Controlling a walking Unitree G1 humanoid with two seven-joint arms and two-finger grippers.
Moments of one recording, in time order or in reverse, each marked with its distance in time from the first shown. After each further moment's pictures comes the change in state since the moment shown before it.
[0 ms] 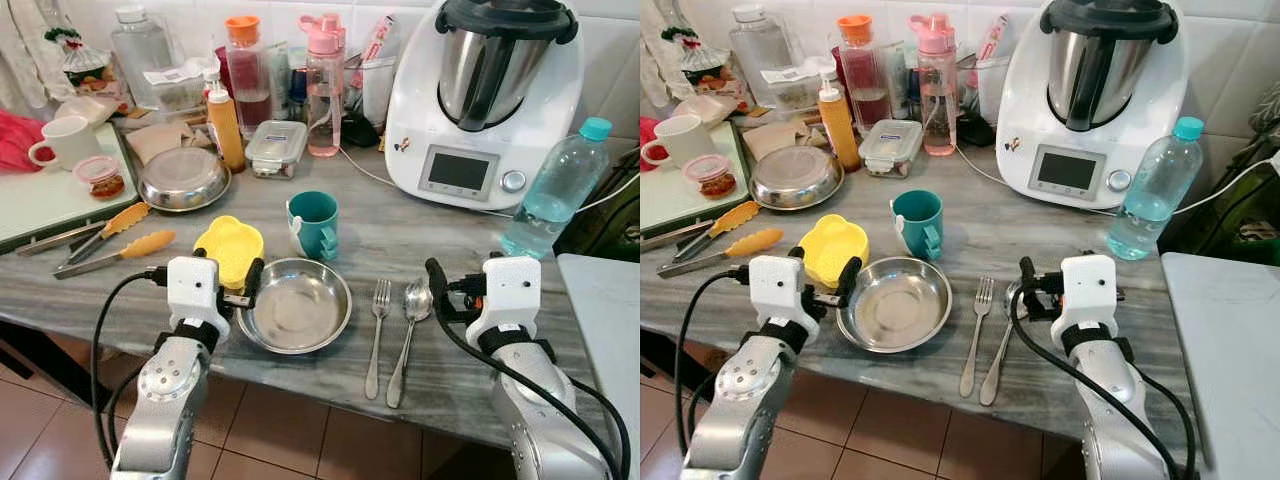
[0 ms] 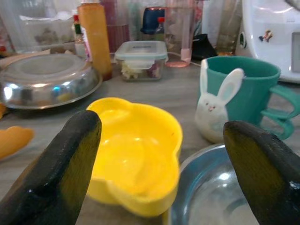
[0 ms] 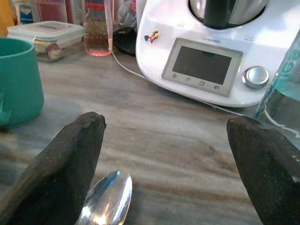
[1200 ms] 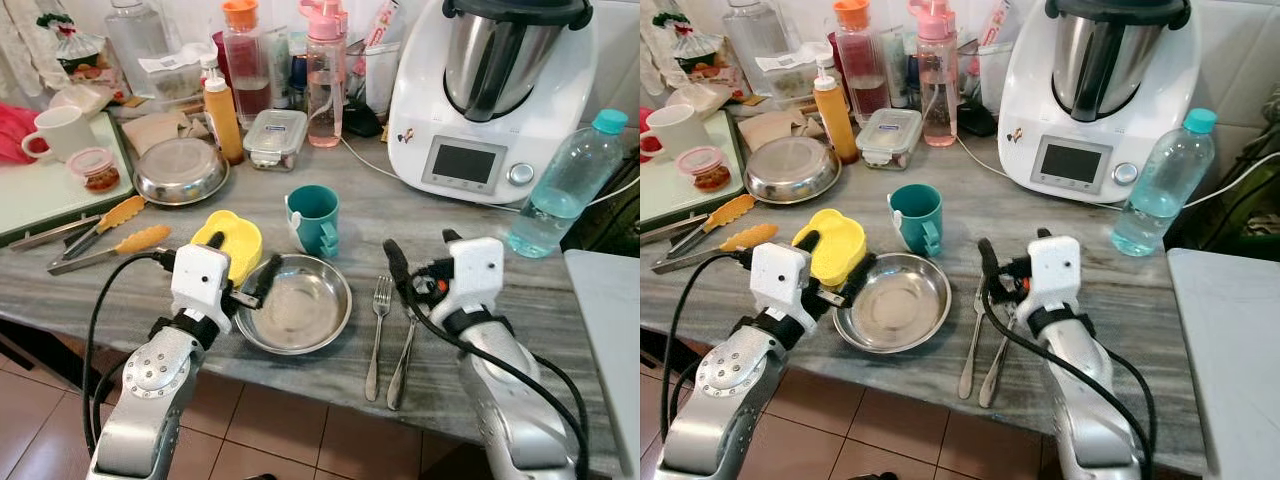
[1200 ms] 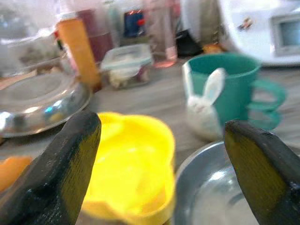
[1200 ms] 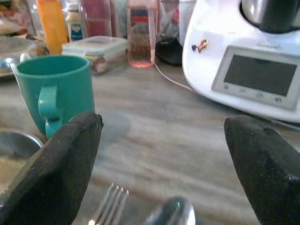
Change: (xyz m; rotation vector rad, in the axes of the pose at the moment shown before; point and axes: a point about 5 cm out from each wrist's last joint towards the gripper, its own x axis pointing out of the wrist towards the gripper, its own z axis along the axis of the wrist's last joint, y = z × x) left arm -0.008 0.006 0.017 0.133 -0.010 -0.074; right arm 0.009 0.025 0.003 0.077 -0.060 0.163
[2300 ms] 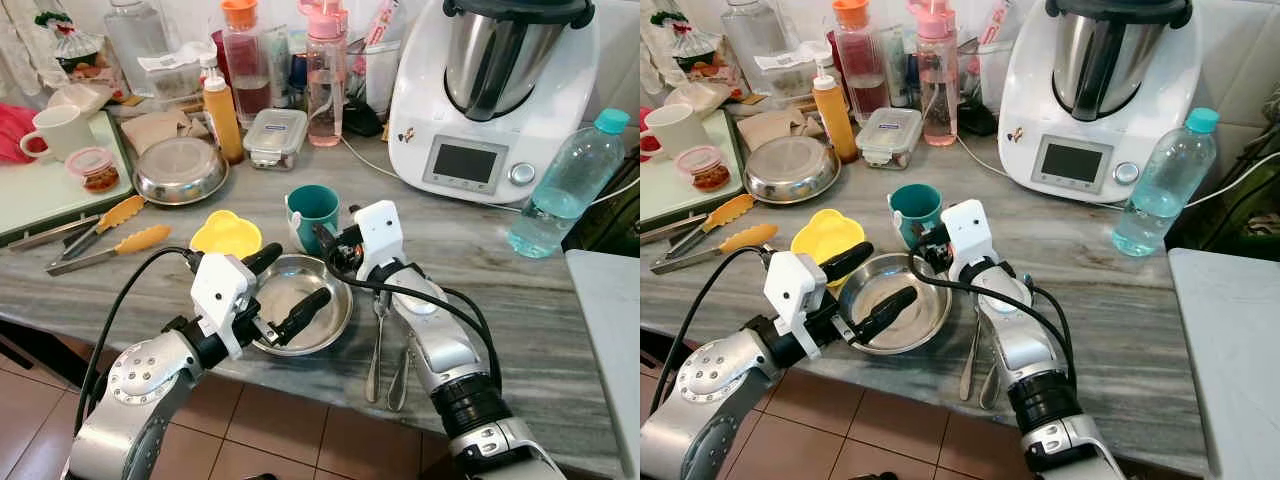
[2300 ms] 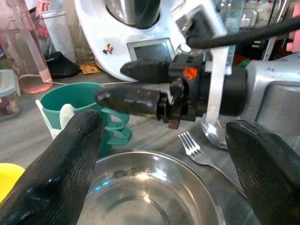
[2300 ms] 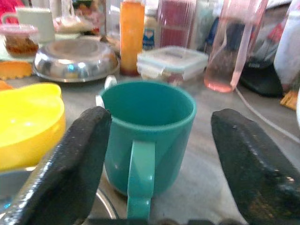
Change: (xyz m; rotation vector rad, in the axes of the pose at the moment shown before) left arm -0.019 -0.031 0.032 -0.073 -0.081 -0.573; right arm 0.085 0.064 0.008 -0.051 -0.053 0.297
